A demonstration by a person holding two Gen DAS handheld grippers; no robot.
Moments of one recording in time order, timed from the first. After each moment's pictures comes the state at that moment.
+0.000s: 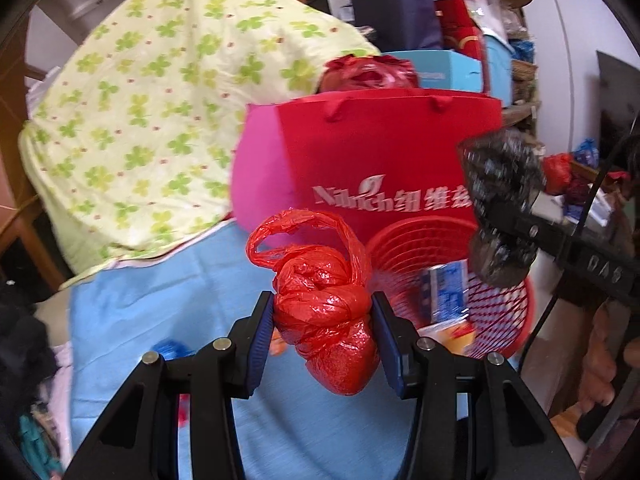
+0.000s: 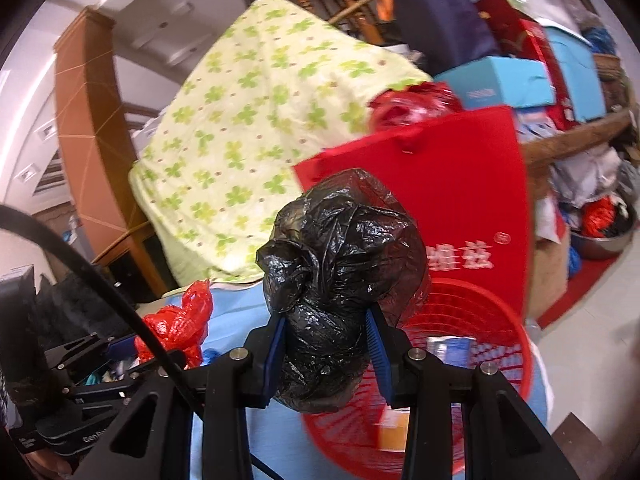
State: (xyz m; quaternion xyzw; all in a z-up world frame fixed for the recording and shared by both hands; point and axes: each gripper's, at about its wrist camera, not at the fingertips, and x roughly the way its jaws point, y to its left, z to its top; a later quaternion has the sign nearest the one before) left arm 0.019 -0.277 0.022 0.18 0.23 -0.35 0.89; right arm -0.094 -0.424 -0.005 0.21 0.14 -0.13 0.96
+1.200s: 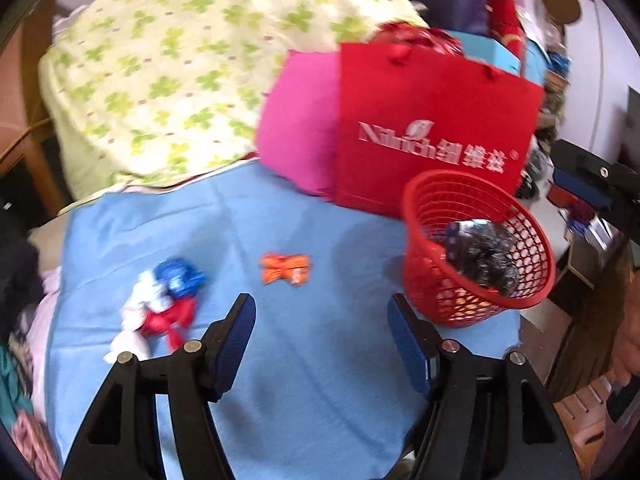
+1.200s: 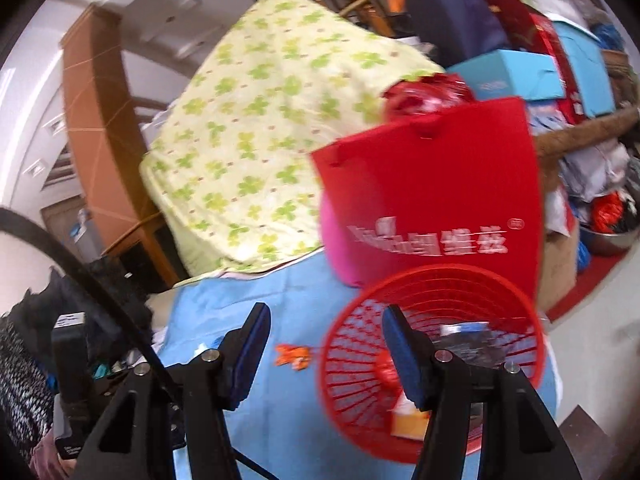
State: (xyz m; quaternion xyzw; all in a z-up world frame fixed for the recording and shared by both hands) left arm 0.034 -0.186 -0.024 0.12 0.31 -0.31 0.89; right arm -0.093 -0.392 0.002 0.21 0.15 -0.09 0.96
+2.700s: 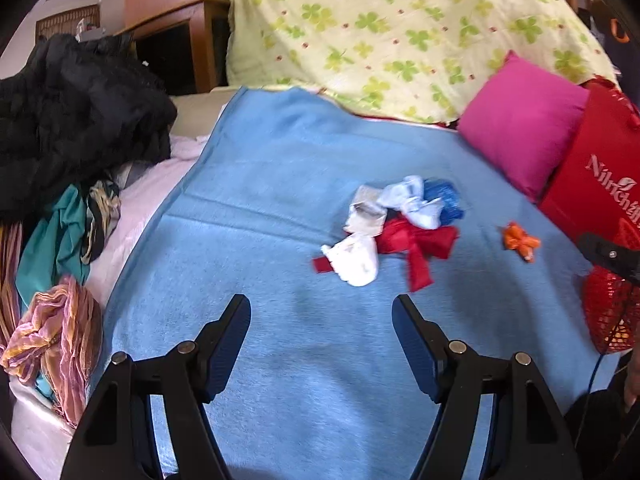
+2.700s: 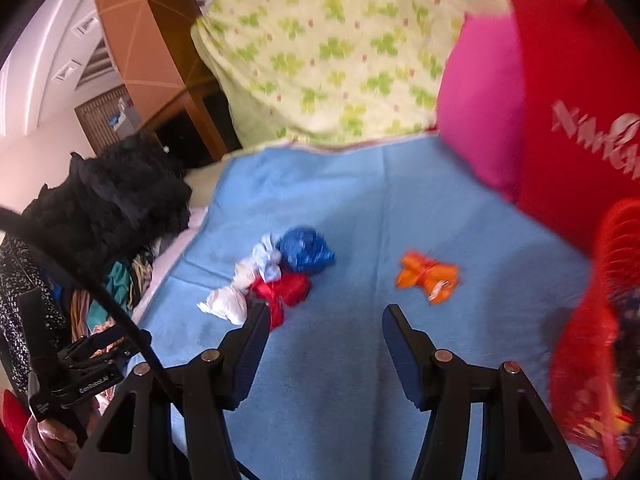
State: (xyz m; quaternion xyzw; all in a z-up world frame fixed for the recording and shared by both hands) left arm 0.136 0.027 -0.113 0.00 0.39 -0.08 0.92; right arm 0.104 -0.263 -0.088 0.15 0.35 0.06 0.92
